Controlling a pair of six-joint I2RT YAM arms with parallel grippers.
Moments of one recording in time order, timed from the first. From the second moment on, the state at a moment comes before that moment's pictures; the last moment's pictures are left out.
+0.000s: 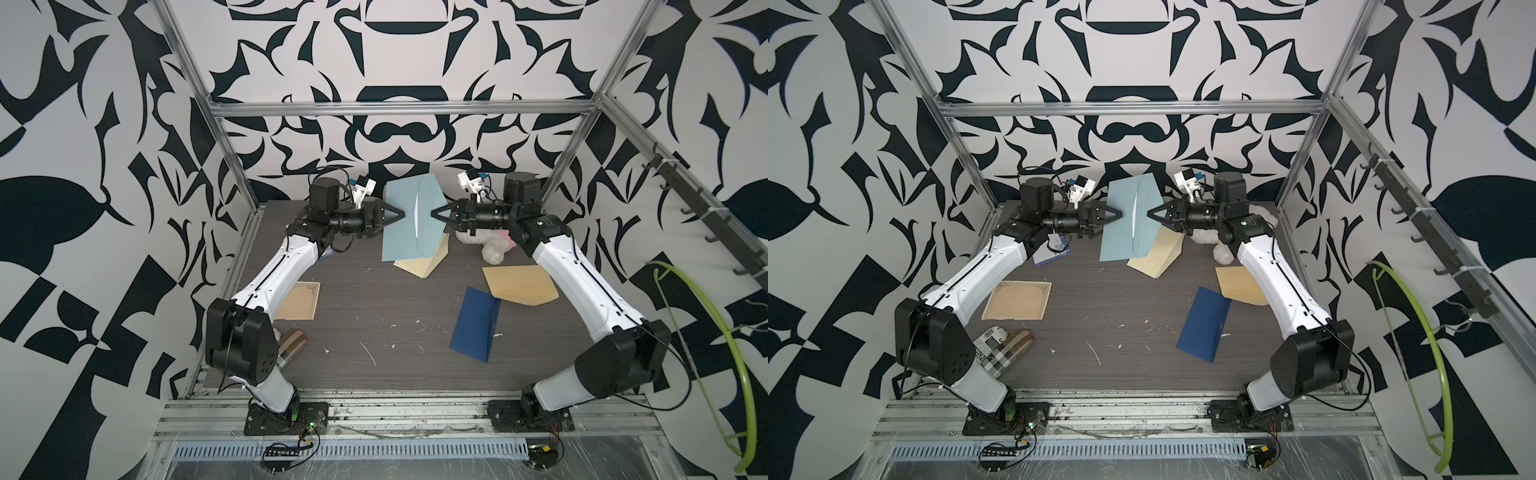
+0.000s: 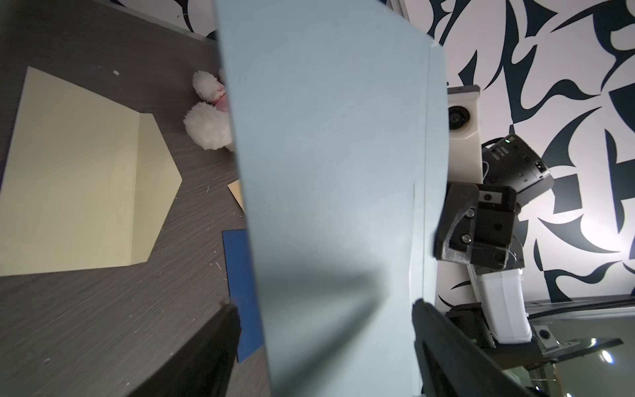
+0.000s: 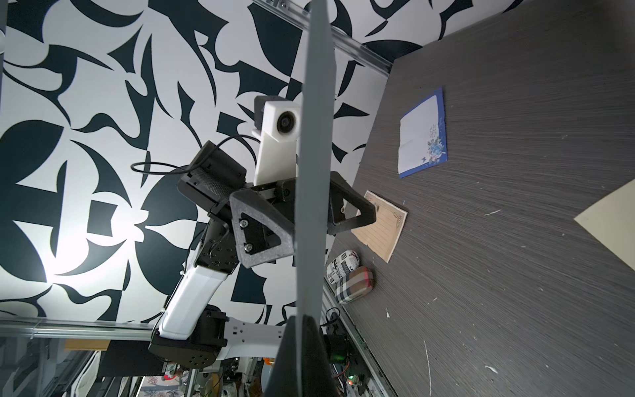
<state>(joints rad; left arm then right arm) -0.34 1.63 1.45 -0.15 1.01 -0.81 0.25 1.53 1.50 -0.32 -1.06 0.87</state>
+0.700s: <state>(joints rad) -0.29 1.64 1.44 0.07 1.04 -1.11 0.24 1.69 1.49 0.01 -1.14 1.10</state>
